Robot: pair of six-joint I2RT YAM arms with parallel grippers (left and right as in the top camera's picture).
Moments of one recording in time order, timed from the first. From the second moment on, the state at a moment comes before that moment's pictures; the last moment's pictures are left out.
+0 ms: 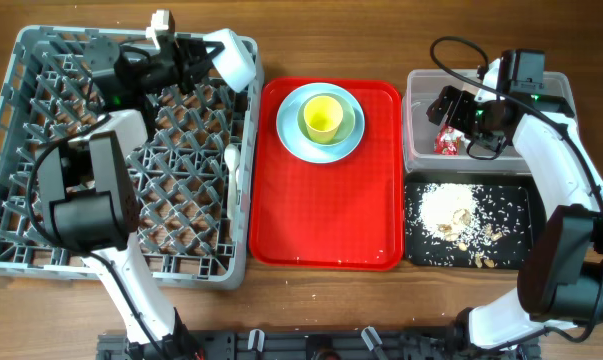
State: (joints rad) left arm 0.16 2.18 1.28 0.95 1.36 -1.58; right arm -0.13 1.75 1.24 -0.64 -0.25 0.29
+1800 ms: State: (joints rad) left arm -0.23 1.53 1.21 -1.05 0.14 -0.44; right arm -0.13 1.75 1.24 -0.64 -0.25 0.29
